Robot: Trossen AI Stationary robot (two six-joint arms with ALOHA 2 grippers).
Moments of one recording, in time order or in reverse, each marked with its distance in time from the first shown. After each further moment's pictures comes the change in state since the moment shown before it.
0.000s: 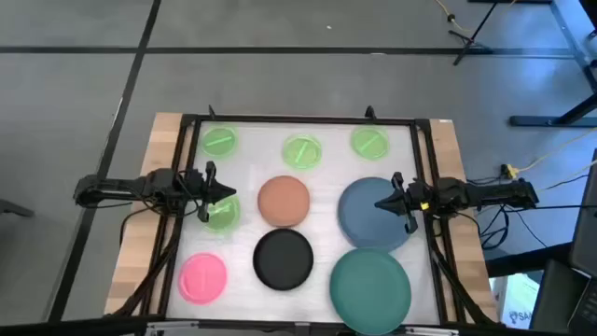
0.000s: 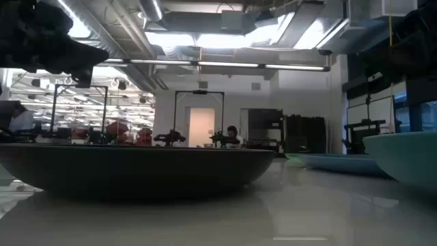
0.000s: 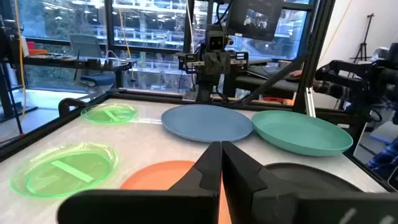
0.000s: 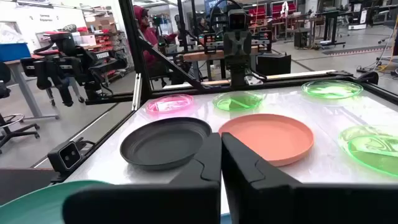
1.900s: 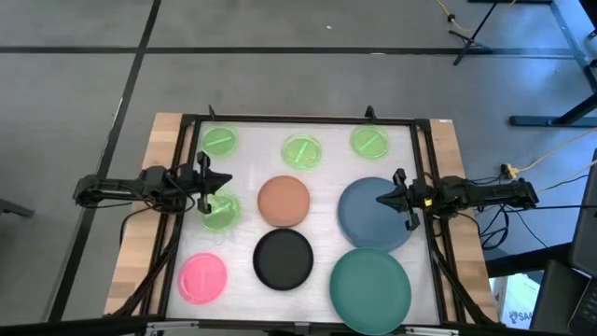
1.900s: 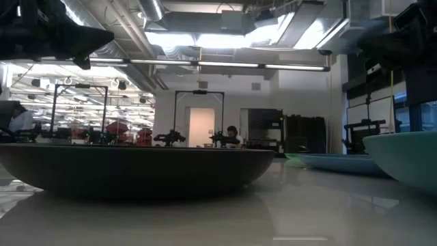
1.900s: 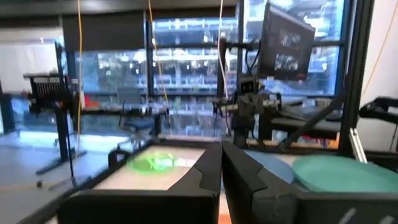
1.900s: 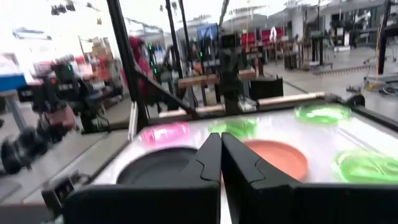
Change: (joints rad) left arm 0.000 0.003 0.000 0.215 -0.149 0.132; right arm 0.000 0.000 0.000 0.125 0.049 0.031
